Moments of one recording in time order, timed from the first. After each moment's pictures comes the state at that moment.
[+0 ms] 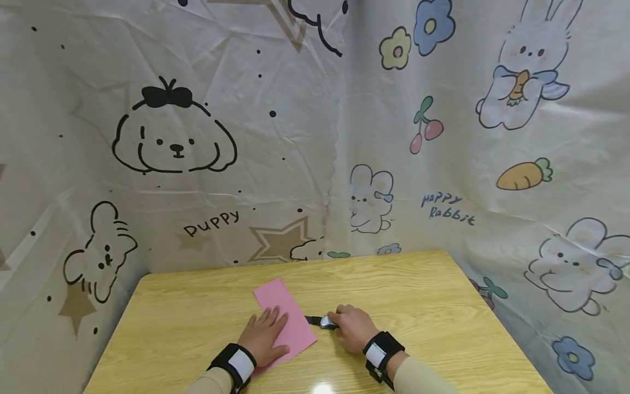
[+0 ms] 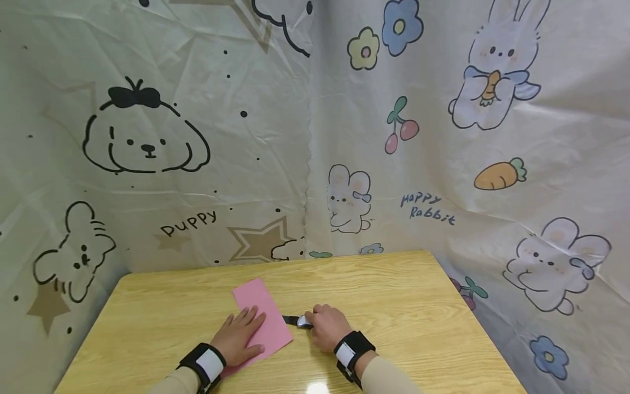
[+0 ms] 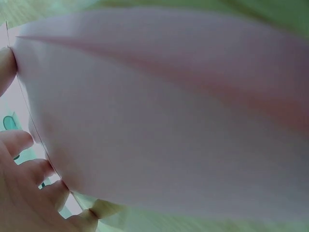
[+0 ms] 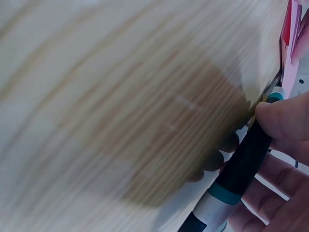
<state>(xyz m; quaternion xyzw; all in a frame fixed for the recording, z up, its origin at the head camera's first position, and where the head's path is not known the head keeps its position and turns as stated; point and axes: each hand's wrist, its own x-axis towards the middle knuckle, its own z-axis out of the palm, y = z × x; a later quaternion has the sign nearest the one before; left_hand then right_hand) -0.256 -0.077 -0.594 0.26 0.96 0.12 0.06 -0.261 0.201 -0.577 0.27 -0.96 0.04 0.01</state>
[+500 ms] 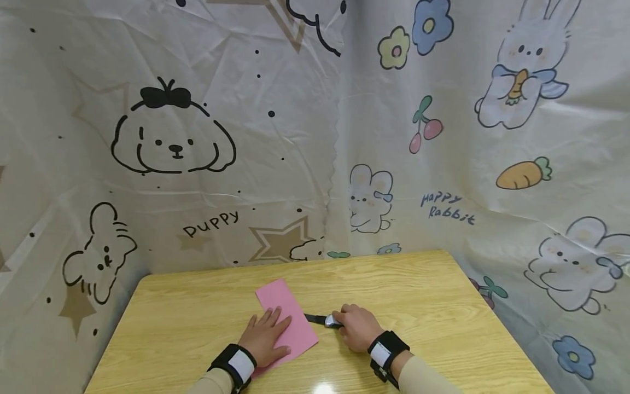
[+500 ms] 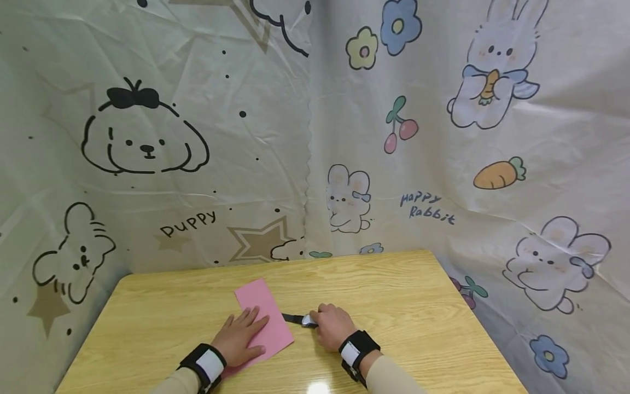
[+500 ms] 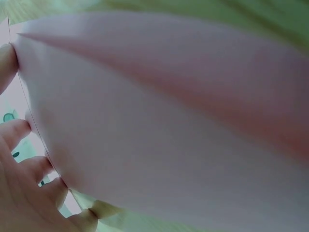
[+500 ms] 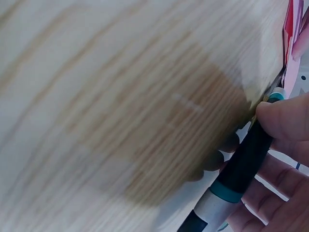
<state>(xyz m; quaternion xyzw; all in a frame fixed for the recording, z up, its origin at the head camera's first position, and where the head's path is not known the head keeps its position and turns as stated) -0.259 -0.076 -0.599 0.27 0.96 0.12 0.05 -0.262 0.213 -0.575 0.26 -0.97 0.04 0.00</state>
